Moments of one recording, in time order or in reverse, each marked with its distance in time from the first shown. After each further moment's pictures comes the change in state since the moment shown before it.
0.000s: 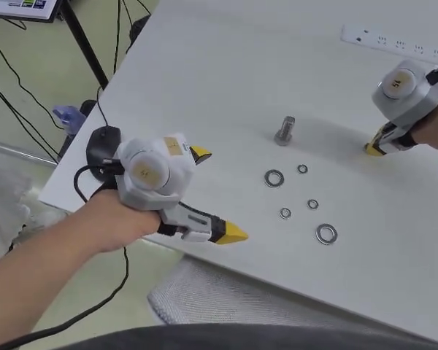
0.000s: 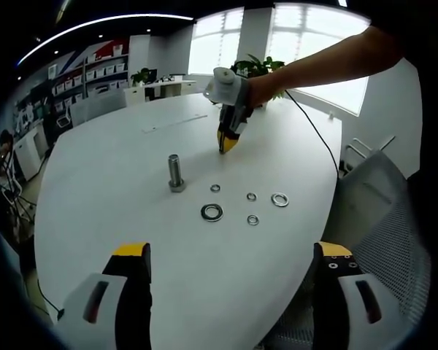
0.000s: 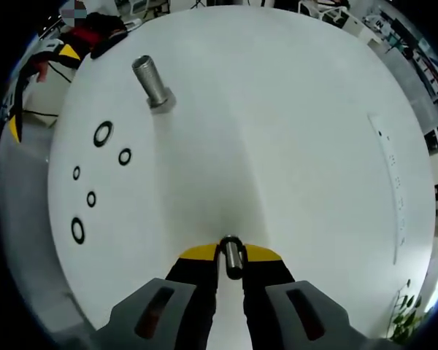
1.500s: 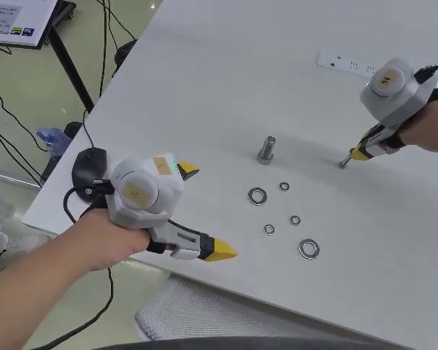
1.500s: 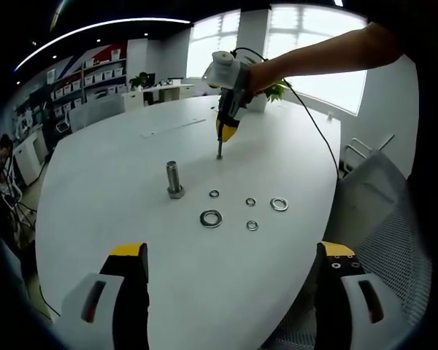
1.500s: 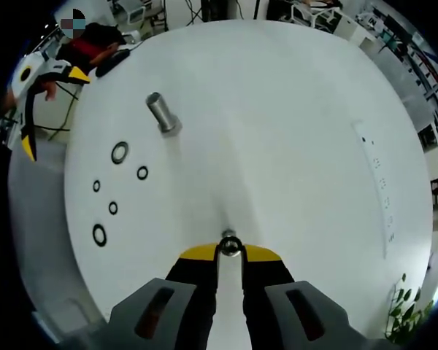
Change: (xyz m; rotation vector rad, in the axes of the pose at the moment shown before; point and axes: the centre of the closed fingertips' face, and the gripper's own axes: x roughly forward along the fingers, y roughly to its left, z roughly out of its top) left arm 0.005 0.000 0.005 0.023 -0.017 0.000; right arm -0.042 0.000 0.010 0.041 -0.028 0.009
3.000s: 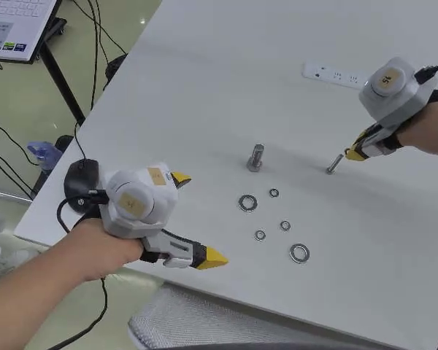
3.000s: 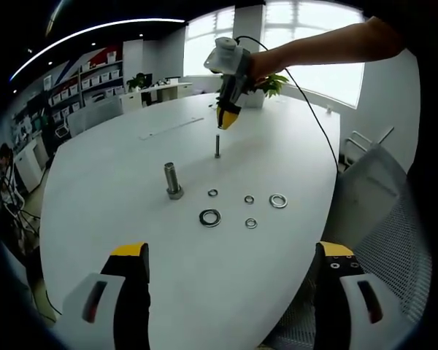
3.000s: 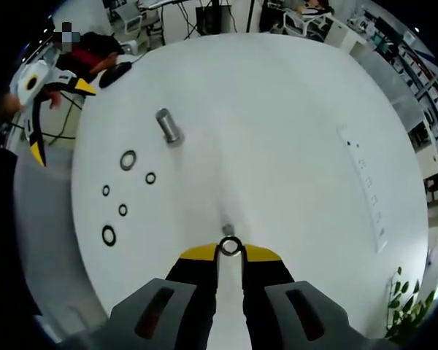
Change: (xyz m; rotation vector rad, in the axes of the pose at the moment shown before) left arm -0.002 -0.005 0.002 0.035 0.020 0.012; right arm -0.023 -0.011 -0.002 0.018 -0.051 -0.025
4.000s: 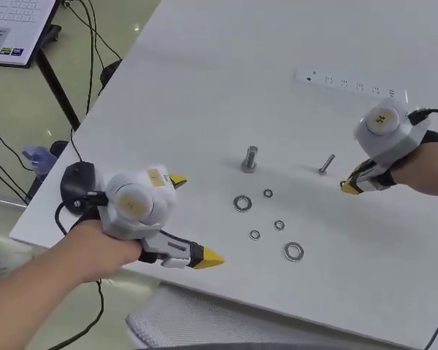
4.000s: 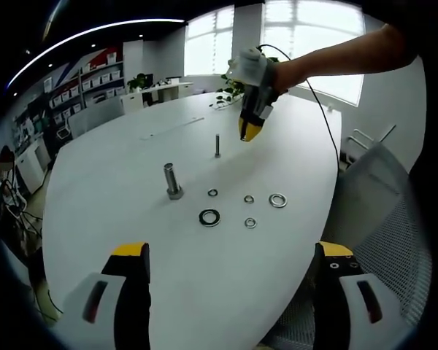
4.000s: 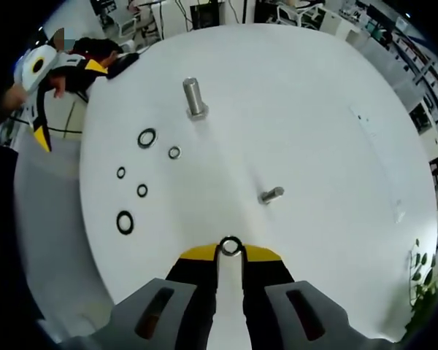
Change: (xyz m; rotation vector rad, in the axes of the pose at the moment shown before) left arm -0.001 -0.003 0.001 0.008 0.006 0.015; right arm -0.003 0.053 -0.035 0.066 0.011 0.017
